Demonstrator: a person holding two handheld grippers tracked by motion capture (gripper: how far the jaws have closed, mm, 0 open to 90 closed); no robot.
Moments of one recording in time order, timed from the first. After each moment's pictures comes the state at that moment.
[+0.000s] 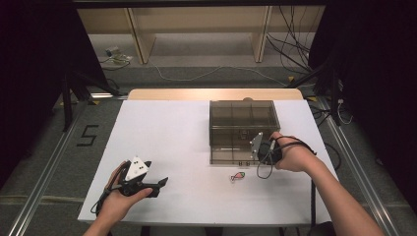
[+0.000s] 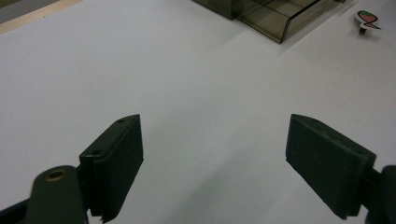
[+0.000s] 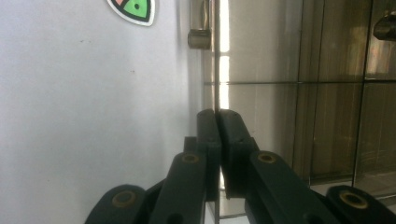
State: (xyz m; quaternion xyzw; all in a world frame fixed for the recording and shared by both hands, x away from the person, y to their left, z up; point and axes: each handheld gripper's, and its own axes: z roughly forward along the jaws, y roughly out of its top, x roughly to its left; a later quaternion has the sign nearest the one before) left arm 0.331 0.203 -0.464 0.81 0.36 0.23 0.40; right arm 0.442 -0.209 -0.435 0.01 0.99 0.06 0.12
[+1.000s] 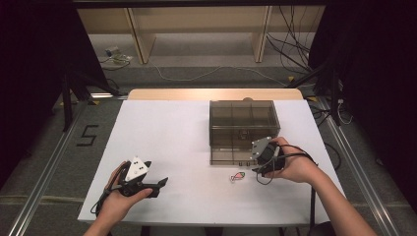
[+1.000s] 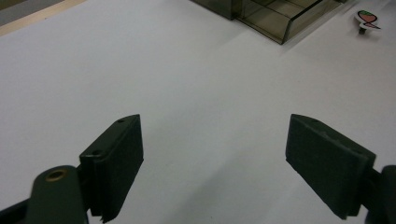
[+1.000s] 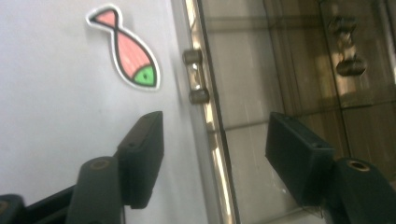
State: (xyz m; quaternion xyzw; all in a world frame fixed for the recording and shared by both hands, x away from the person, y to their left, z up) left arm 0.330 0.203 -0.463 0.81 0.36 0.23 0.40; right arm 0.418 -0.210 -0.436 0.07 0.97 0.17 0.16
